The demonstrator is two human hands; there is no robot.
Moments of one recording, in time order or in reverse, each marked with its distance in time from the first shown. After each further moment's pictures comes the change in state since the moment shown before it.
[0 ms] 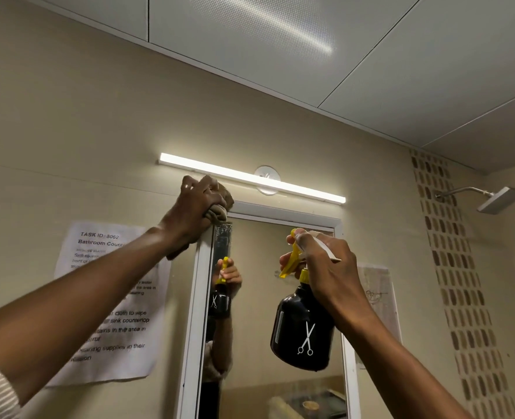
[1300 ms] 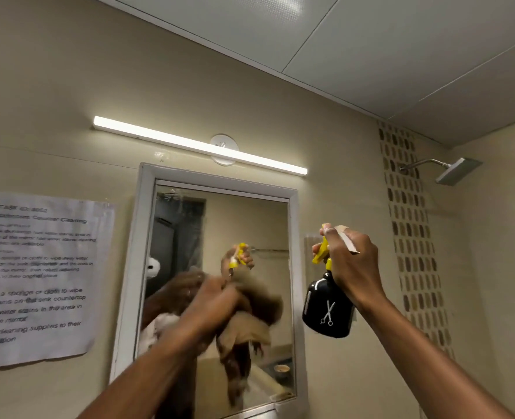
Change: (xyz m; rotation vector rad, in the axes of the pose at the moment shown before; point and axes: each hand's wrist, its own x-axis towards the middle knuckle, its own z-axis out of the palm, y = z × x) left_hand -0.118 0.210 0.073 -1.064 -0.421 -0.763; right_hand 0.032 0.099 -0.120 -0.180 0.238 0.101
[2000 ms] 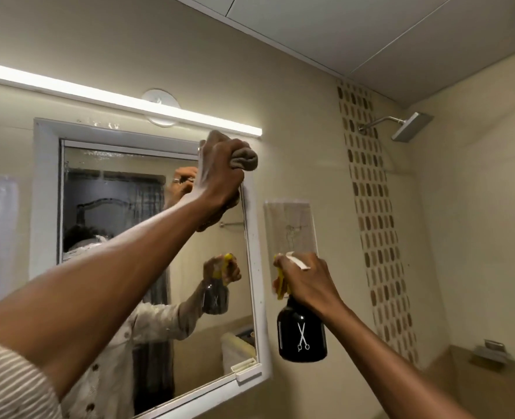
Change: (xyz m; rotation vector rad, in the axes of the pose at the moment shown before) left_hand 0.177 0.085 0.057 0.604 0.403 0.784; right_hand -0.025 0.105 -0.014 -0.184 -0.259 0.116
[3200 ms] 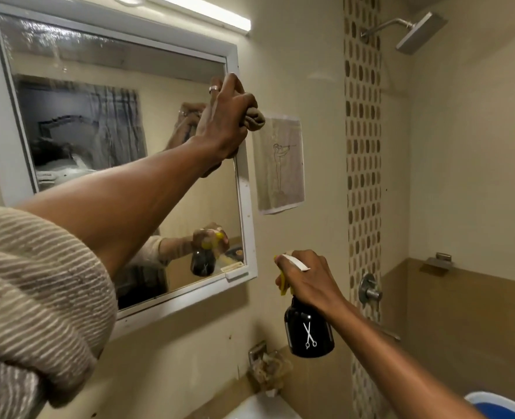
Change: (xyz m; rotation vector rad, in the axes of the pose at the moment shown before) left_hand -0.064 0.004 0.042 0.111 -0.251 0.116; right_hand -0.113 0.083 0.007 -0.131 -0.132 0.231
